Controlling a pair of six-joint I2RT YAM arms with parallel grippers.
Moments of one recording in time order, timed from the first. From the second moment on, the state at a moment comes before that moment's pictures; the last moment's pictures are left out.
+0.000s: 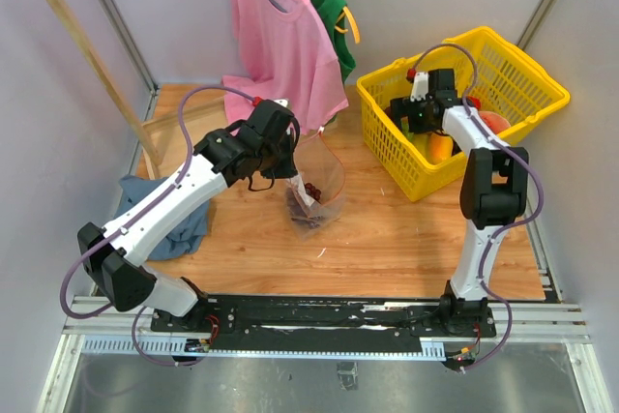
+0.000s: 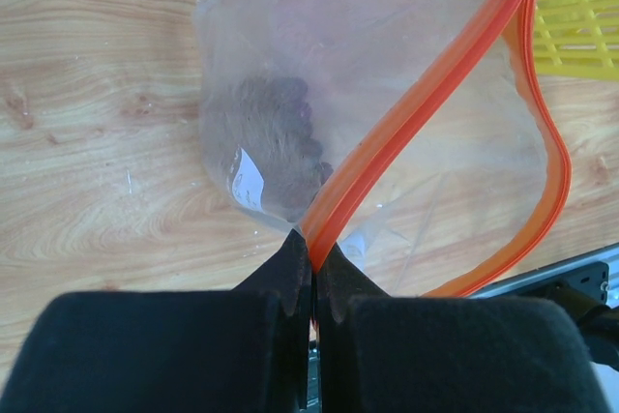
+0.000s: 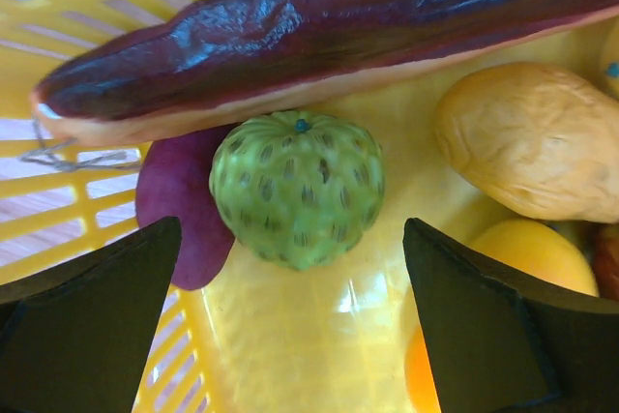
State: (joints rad) left arm -0.71 1.42 1.47 -0.88 -0.15 -0.63; right arm 0.06 2.00 1.65 -0.51 -0.26 -0.13
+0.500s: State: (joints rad) left arm -0.71 1.43 1.47 -0.88 -0.14 -0.63; right arm 0.05 2.09 1.54 -0.26 -0.32 -0.07
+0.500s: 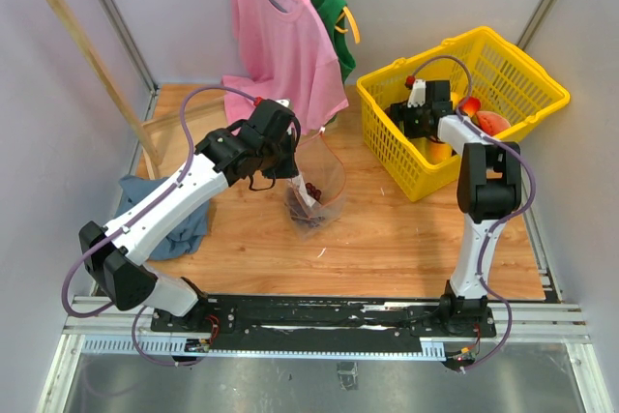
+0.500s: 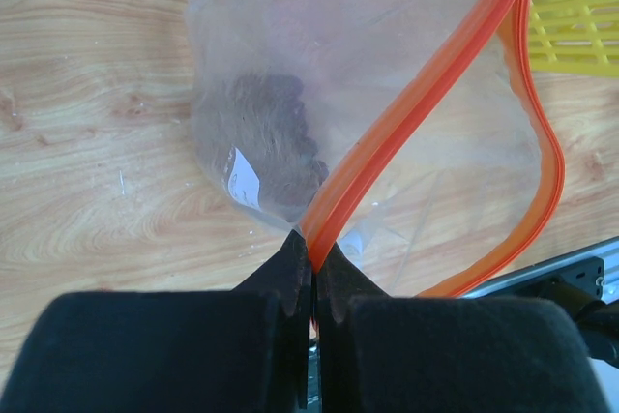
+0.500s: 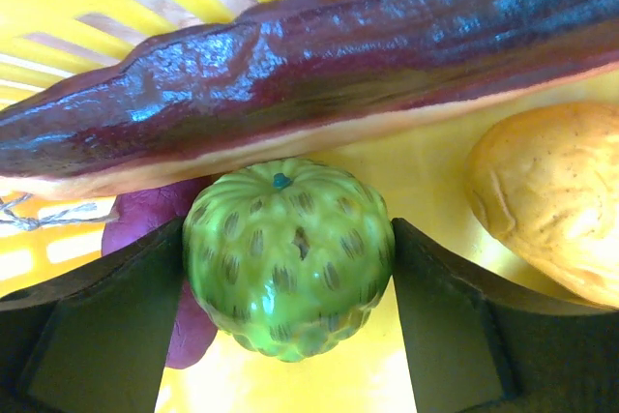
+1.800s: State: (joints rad) left arm -0.71 1.43 1.43 -0.83 -0.14 -0.64; right arm 0.12 1.13 1.32 -0.39 -0.15 0.00
